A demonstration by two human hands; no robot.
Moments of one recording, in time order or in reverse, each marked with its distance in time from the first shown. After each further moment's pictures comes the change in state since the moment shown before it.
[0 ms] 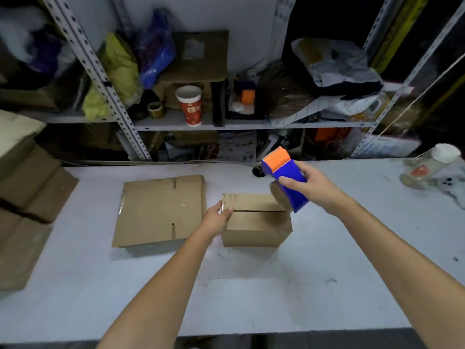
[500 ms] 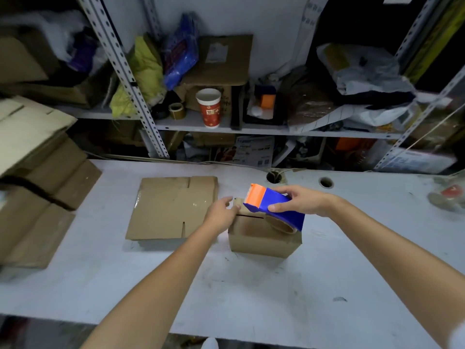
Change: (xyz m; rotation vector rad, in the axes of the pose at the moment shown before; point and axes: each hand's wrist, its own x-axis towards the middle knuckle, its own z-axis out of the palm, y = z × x) left_hand -0.038 0.050 -0.013 0.224 0.163 0.103; right_hand 0.041 -0.003 0.018 -0.294 -0.509 0.137
